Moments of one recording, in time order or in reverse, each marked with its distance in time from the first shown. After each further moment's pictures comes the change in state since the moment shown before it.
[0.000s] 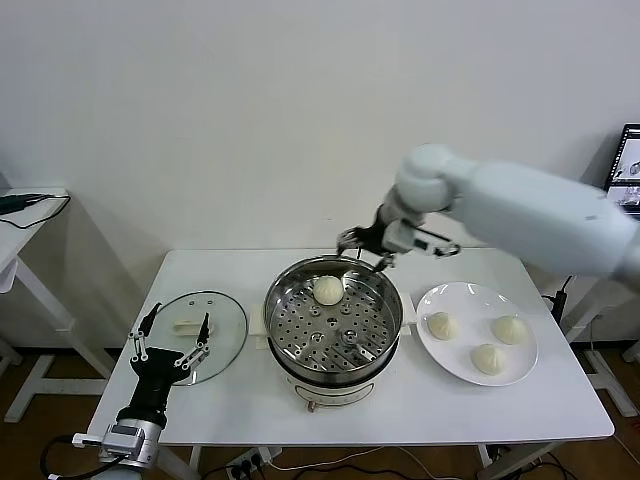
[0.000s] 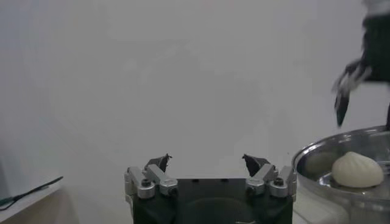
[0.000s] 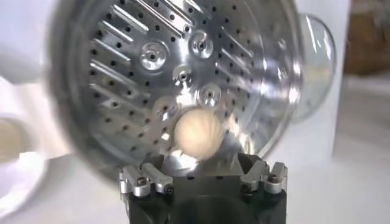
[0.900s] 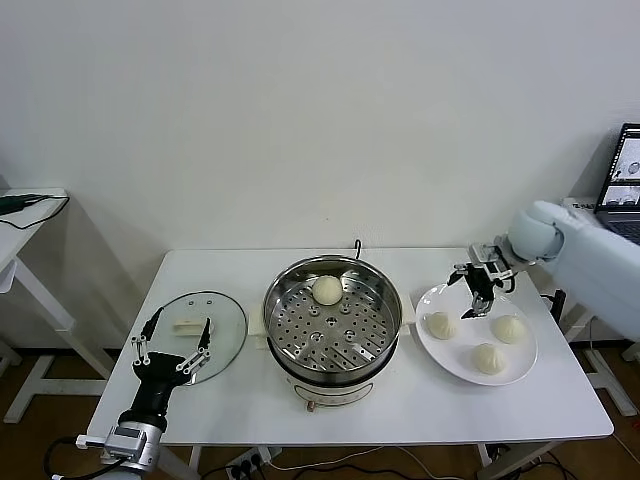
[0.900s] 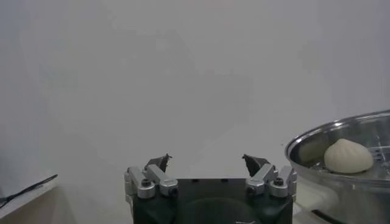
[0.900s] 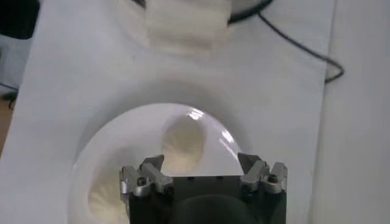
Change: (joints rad) left arm -0.001 0.008 0.001 0.028 0.005 -0.011 0.002; right arm -0.511 -0.097 0.375 -0.337 0.009 -0.402 -0.048
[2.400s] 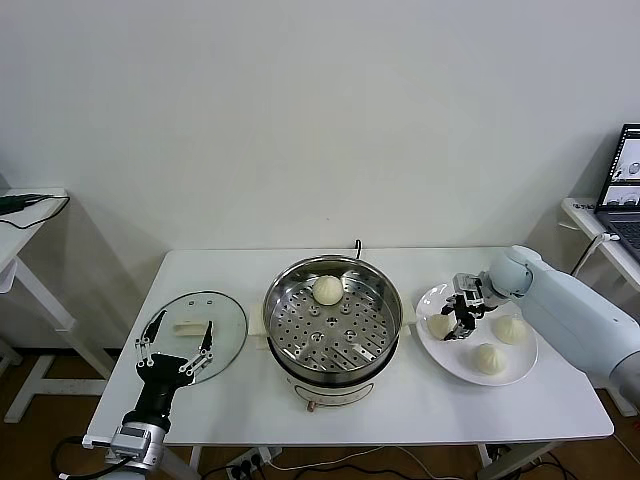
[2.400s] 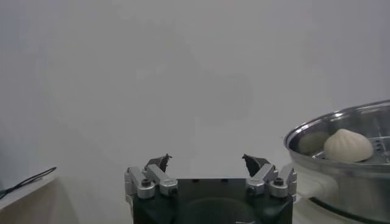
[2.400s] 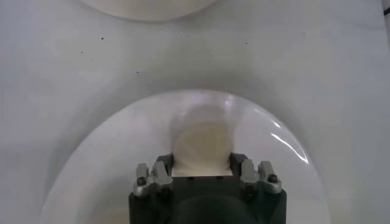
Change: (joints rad) left arm -0.003 -0.006 0.004 0.018 0.019 -0.008 -0.003; right arm -0.198 0.082 0.196 -0.128 -0.060 -0.036 0.025
